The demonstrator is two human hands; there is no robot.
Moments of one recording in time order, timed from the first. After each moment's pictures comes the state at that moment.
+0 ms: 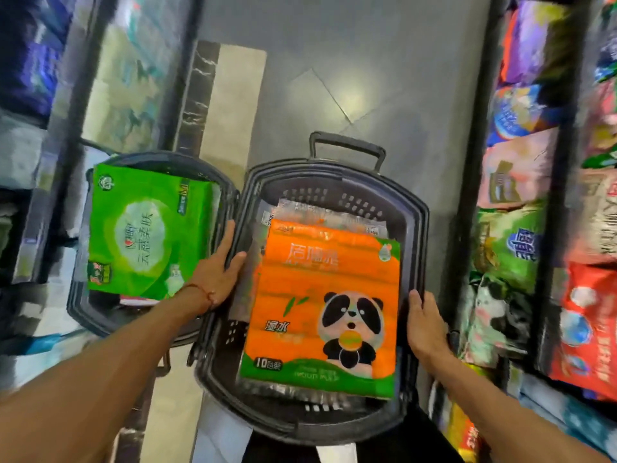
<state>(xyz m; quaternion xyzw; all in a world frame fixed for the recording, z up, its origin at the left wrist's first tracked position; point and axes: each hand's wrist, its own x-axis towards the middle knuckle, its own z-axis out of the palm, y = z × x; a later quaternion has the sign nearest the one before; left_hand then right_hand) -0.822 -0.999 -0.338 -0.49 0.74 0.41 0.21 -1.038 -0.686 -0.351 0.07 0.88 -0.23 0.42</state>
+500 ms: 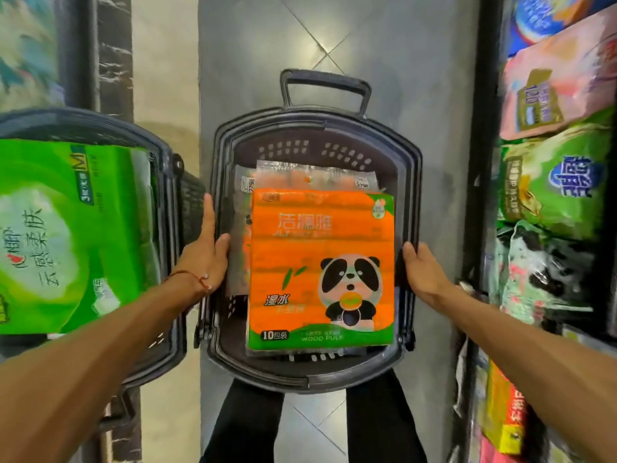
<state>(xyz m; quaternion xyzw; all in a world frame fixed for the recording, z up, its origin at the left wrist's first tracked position) -0.836 -0.998 -0.497 -0.48 0.74 0.41 0.25 -1.060 -0.693 -0.523 0.03 0.86 -0.20 0.46</state>
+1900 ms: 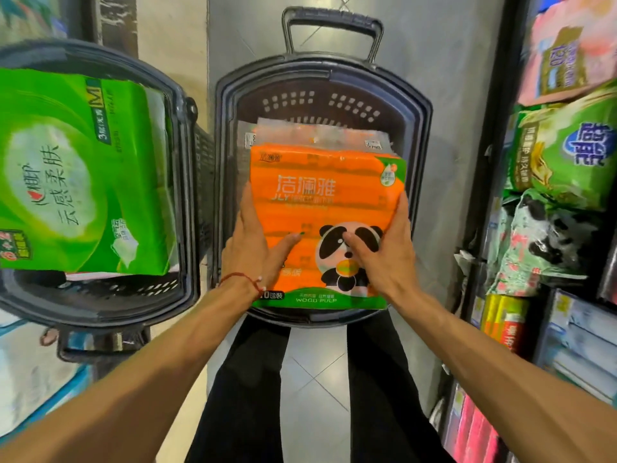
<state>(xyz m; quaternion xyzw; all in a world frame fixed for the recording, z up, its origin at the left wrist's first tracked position) -0.821 -0.909 -0.462 -0.48 0.74 0.46 0.13 -0.961 -0.728 -0.468 -0.08 0.88 -0.28 0.37</state>
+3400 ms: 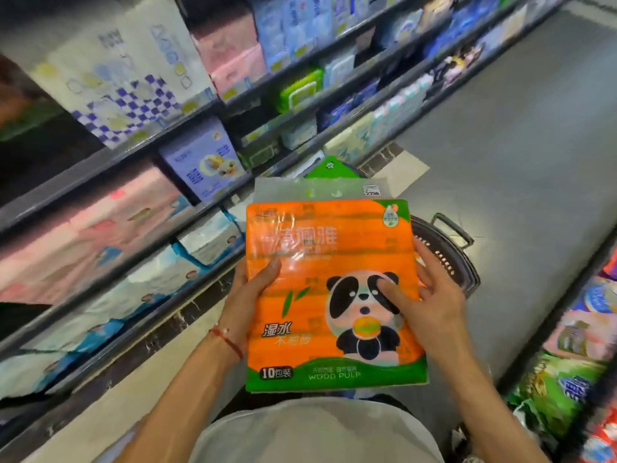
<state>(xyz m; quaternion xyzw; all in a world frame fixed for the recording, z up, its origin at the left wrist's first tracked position) -0.550 -0.692 -0.062 -0.56 0.19 0.70 -0.39 -0.823 -0.656 -0.030 -0.40 0.67 -0.41 0.46</state>
